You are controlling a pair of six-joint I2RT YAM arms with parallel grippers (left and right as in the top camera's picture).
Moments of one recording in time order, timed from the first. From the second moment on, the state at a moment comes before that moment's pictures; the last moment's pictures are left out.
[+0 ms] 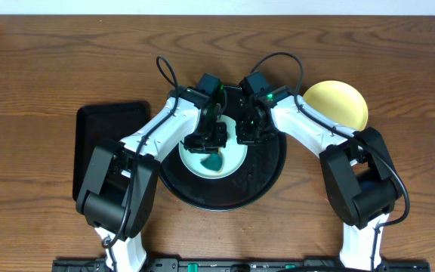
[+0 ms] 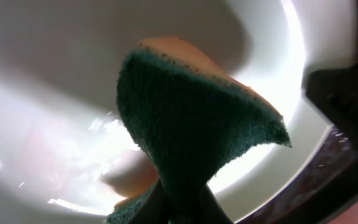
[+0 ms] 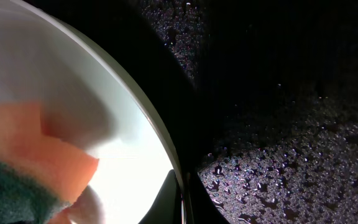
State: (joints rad) left arm -0.44 1.93 1.32 -0.91 0.27 -0.41; right arm 0.51 2.06 1.41 -0.77 -0.24 0.48
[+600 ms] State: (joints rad) left arm -0.44 1.92 1.31 -0.79 -0.21 -0.42; right arm 0.51 2.06 1.41 -0.77 -0.25 0.48
